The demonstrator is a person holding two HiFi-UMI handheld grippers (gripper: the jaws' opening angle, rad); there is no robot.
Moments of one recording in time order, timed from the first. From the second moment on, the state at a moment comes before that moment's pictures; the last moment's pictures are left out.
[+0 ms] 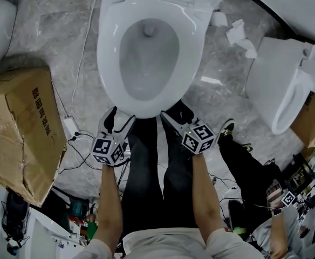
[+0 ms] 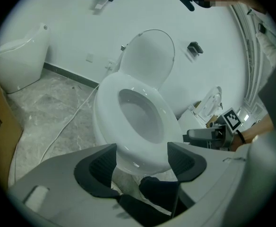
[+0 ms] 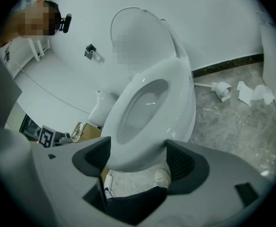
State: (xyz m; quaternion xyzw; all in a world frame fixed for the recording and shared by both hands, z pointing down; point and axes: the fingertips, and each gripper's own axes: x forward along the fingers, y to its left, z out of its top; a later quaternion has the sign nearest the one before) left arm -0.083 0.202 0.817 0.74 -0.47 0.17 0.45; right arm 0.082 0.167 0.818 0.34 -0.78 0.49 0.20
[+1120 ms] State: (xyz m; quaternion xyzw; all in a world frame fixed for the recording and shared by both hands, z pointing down) left arm -0.081 0.181 0.701 0.77 -0.48 0.11 0.41; right arm 0.083 0.150 0.721 0.36 -0.79 0.47 0.15
